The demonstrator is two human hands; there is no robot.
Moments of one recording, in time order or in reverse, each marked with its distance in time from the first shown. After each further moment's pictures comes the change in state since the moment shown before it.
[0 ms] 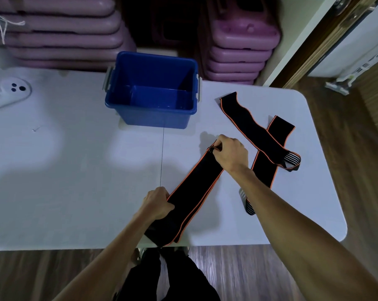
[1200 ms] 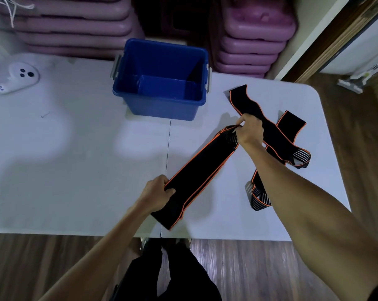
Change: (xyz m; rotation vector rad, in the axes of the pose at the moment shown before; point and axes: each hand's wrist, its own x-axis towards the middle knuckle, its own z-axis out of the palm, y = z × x) left_hand 0.005 -0.021 -0.001 -0.114 0.104 0.047; right_hand 0.054 0.024 -0.002 0.200 0.117 0.252
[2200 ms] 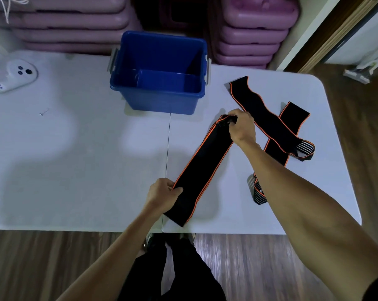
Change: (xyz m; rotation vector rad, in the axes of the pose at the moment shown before) left_hand -0.012 0.006 0.027 -0.219 0.092 -0.107; right_hand -0.007 0.003 0.021 0.083 -0.074 -0.110
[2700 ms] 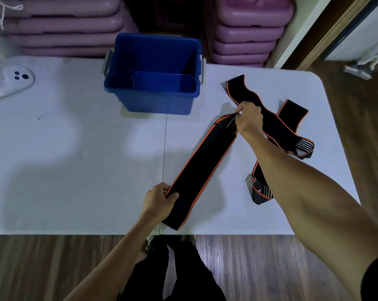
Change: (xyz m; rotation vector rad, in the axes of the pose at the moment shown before) left_hand -0.004 -0.012 0.008 0.056 0.064 0.052; right_hand 0.018 0.002 -0.021 -0.128 0.088 0.076
